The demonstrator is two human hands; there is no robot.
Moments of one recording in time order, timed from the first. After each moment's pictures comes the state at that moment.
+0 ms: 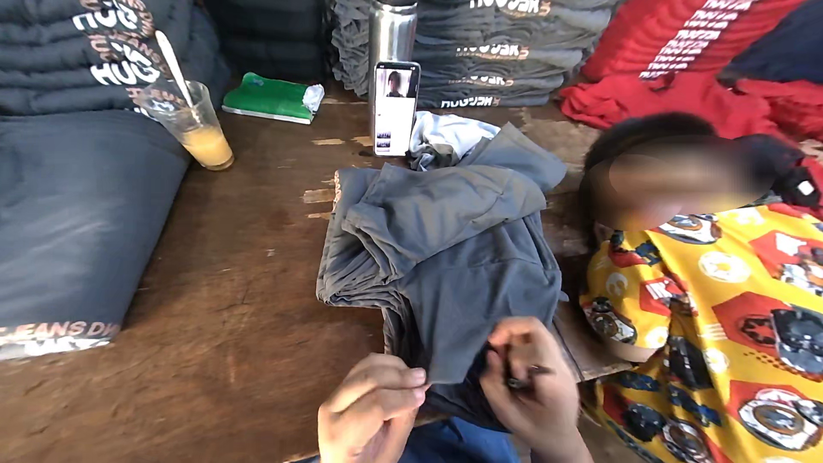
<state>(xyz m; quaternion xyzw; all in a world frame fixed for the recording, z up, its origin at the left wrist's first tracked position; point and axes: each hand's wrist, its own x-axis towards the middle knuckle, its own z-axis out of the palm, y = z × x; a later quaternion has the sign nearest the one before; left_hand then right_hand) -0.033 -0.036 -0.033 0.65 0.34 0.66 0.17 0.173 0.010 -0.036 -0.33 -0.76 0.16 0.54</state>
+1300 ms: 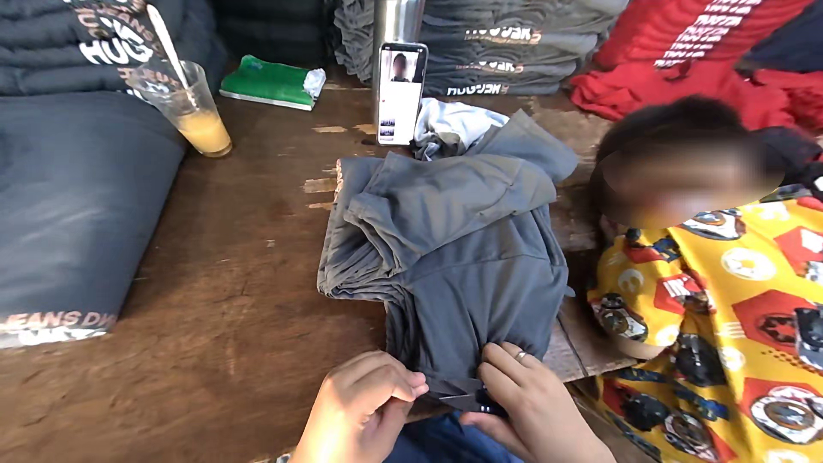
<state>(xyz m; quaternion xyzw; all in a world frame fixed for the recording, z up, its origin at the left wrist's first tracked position) -0.062 -0.038 -0.031 0.72 0.37 0.52 0.26 0.195 -0.010 -0.031 -0.37 -0.90 0.03 0.23</state>
